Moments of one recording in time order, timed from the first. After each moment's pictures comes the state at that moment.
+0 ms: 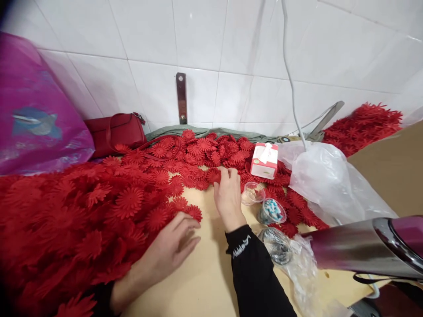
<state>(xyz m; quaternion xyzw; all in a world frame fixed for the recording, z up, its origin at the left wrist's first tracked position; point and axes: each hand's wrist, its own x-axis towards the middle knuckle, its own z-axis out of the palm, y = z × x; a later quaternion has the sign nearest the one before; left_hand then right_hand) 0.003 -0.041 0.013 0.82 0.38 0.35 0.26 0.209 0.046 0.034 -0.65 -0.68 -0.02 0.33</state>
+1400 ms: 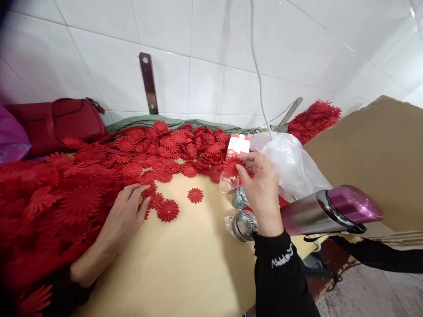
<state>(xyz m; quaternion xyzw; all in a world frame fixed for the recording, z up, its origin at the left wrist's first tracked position) -0.026 0.030 -0.017 0.80 0.51 0.33 0.01 0.304 -0.007 0.109 -0.63 -0.57 0.02 0.53</state>
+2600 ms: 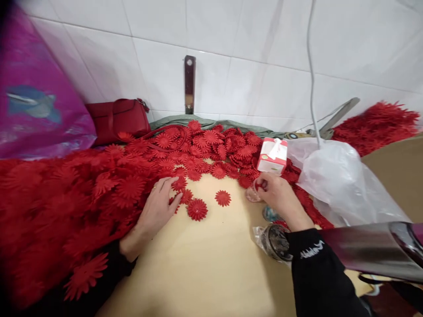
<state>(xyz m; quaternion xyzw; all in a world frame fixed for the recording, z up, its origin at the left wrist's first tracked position) -0.027 0.027 -0.015 0.76 0.55 0.34 0.07 0.336 0.035 0.058 -0.65 -0.72 0.05 0.24</state>
